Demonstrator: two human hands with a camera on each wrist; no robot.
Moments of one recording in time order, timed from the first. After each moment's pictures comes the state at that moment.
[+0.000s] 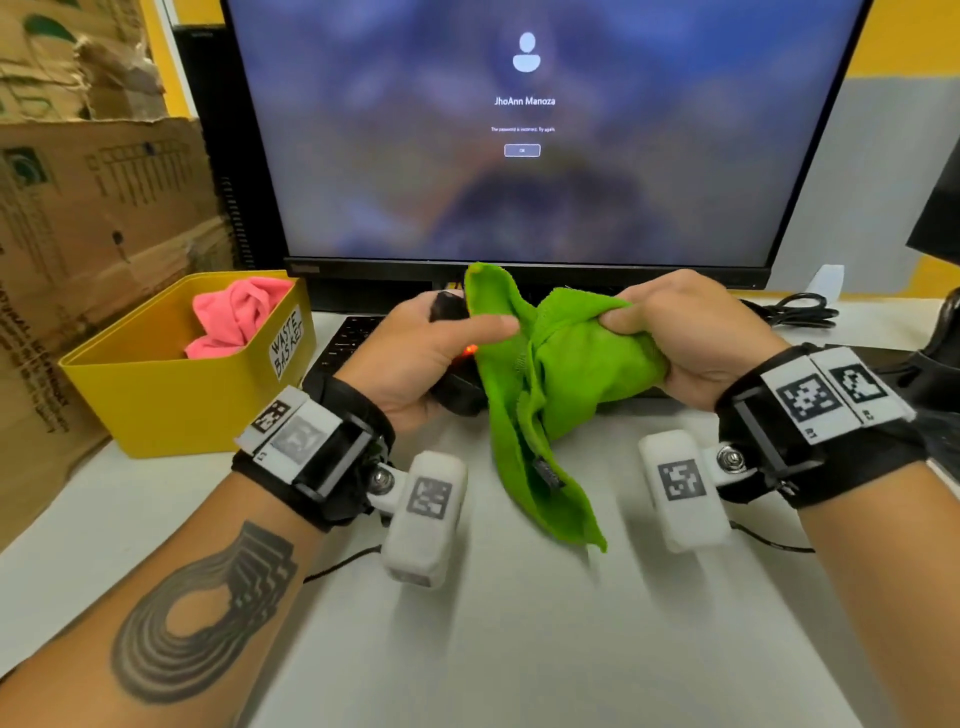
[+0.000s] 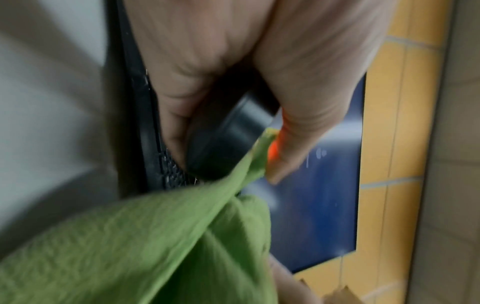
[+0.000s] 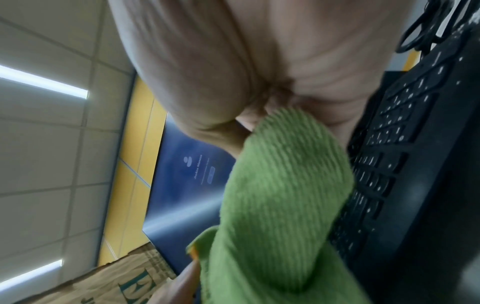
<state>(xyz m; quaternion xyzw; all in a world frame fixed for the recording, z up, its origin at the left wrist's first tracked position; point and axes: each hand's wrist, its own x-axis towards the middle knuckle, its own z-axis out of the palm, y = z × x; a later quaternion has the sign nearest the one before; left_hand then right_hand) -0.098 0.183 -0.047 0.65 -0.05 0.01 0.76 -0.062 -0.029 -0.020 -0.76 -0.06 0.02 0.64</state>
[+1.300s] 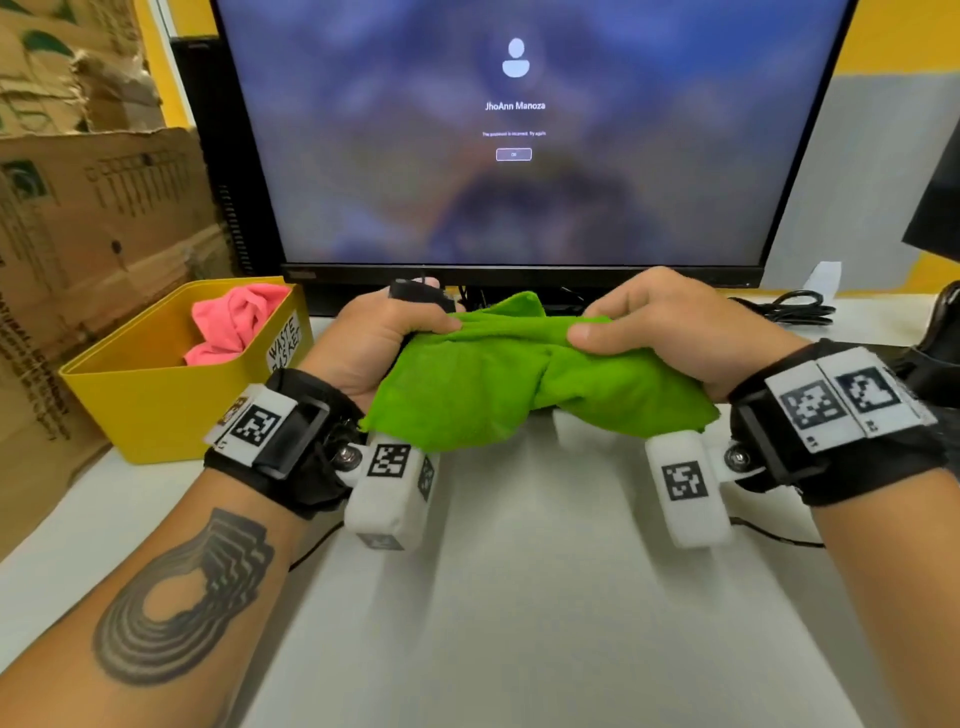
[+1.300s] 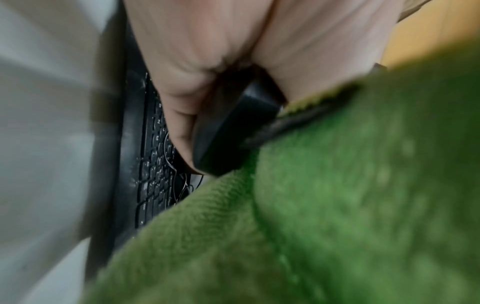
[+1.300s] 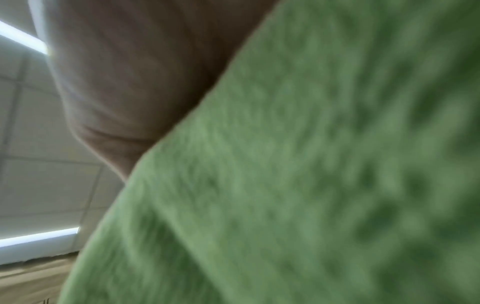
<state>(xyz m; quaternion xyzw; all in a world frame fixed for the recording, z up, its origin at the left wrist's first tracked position) -0.097 0.203 -0.035 0.60 -0.01 0.05 0.80 -0.076 -0.041 -0.006 -0.84 -0.22 0.07 0.50</state>
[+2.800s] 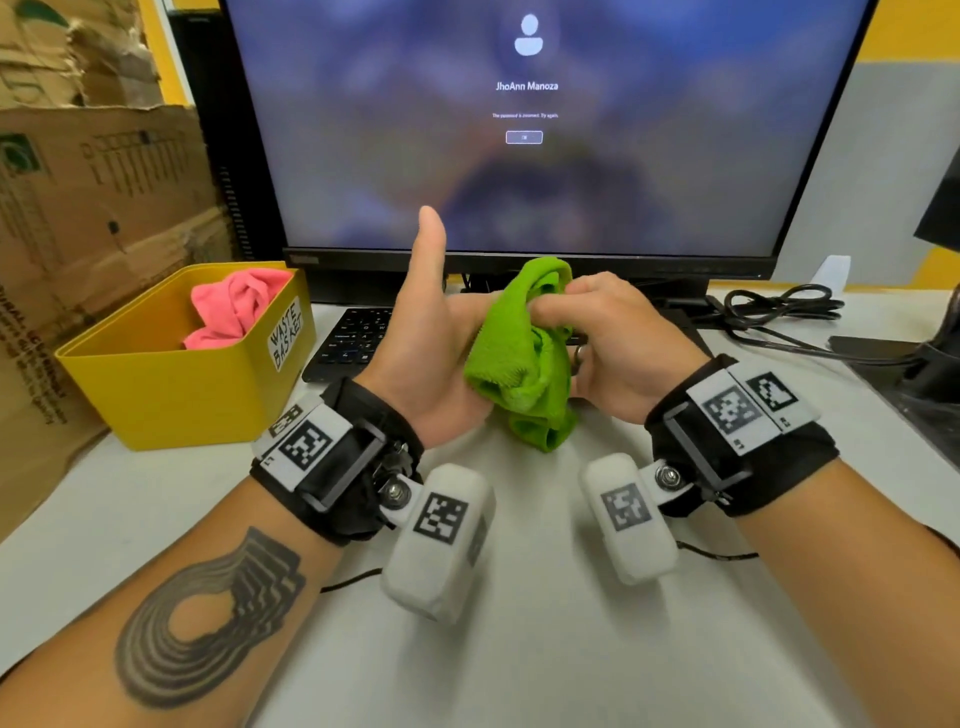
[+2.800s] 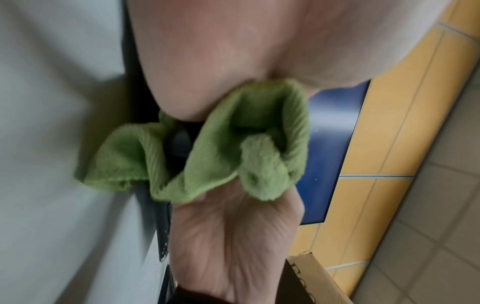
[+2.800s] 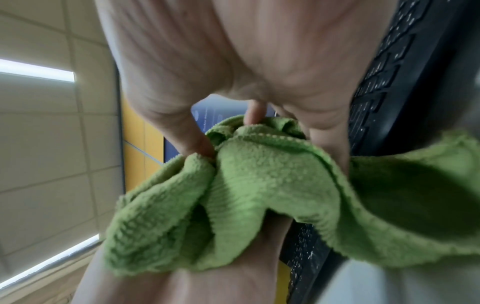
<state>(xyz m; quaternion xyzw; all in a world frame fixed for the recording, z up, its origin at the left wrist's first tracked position) -0.109 0.164 -0.042 0.50 -0.14 -0.17 0.84 -0.072 0.016 -0.035 -0.66 -0.13 0.11 0.73</state>
